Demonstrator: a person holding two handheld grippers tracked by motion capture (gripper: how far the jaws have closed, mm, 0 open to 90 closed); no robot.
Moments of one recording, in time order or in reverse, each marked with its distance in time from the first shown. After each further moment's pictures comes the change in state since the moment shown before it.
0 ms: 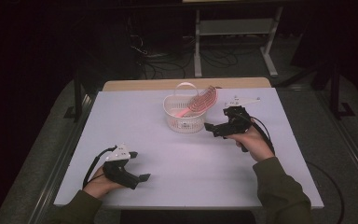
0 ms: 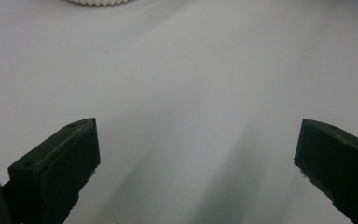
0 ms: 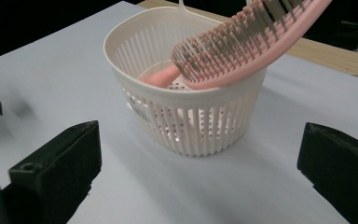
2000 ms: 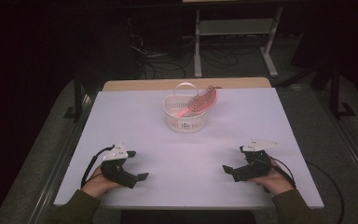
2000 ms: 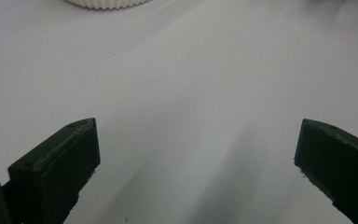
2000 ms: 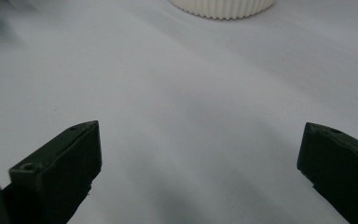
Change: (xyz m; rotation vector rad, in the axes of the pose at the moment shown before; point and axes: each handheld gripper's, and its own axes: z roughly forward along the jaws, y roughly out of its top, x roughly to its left) left arm 0.003 -0.001 -0.004 -0.016 -0.001 -0.005; right arm 0.019 -0.111 -0.053 0.107 0.016 -0.059
